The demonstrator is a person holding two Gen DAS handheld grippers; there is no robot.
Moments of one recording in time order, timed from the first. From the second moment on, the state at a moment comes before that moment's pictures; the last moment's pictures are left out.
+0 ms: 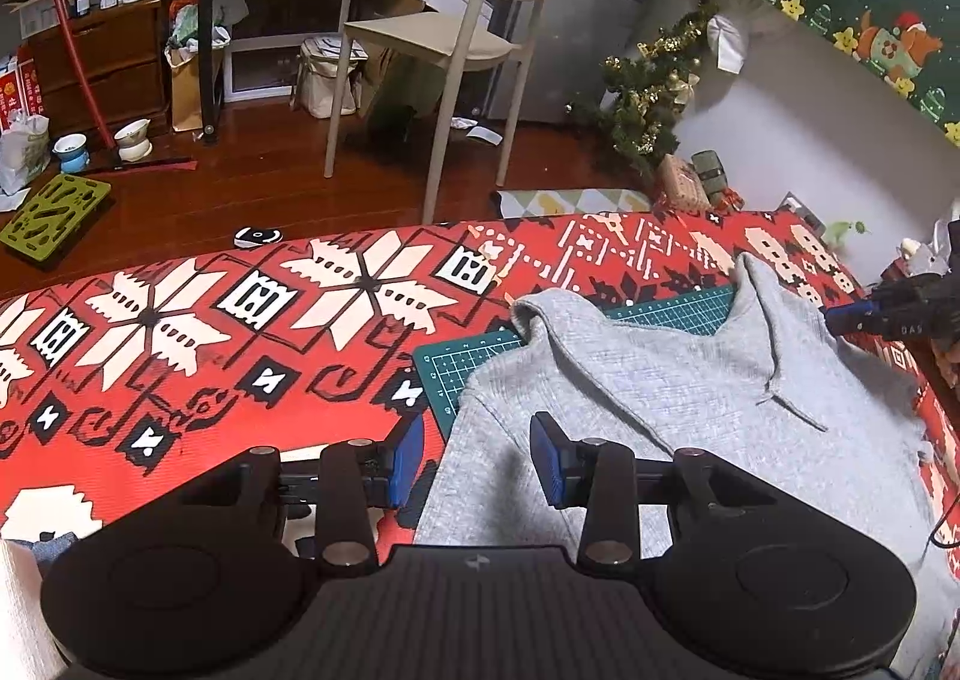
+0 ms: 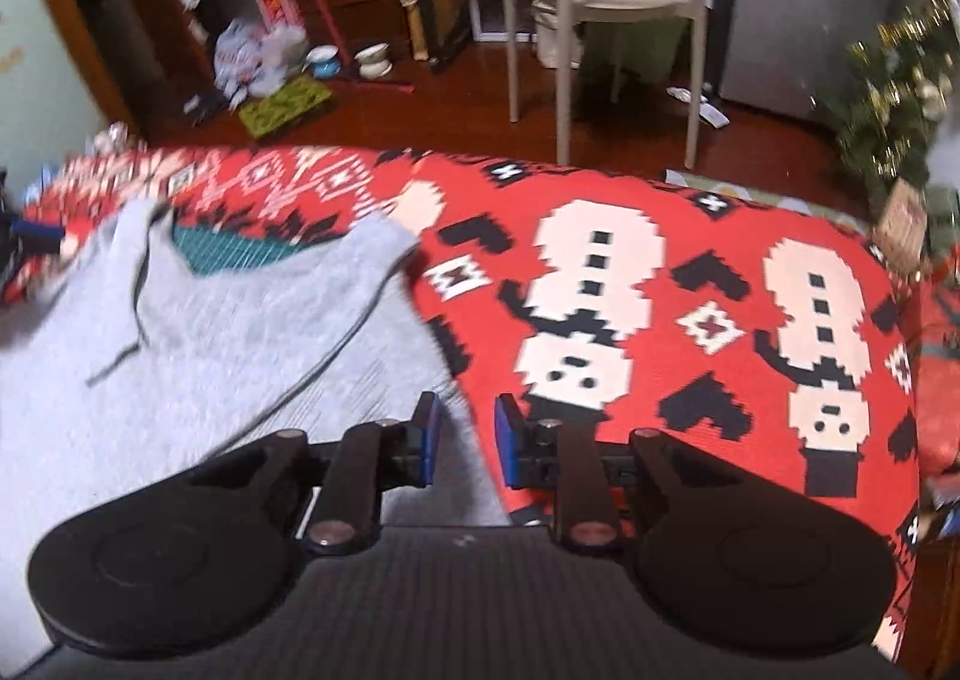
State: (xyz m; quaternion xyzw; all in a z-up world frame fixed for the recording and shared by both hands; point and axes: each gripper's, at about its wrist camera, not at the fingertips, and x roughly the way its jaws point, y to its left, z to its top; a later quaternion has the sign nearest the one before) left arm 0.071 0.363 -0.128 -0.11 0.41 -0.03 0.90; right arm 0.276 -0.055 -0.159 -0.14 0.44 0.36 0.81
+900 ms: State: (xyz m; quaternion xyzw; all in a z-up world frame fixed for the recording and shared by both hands) left arm 0.068 0.352 -0.138 -0.09 0.43 -0.05 0.90; right arm 0.293 -0.048 -0.161 -0.15 0.43 0.35 0.82
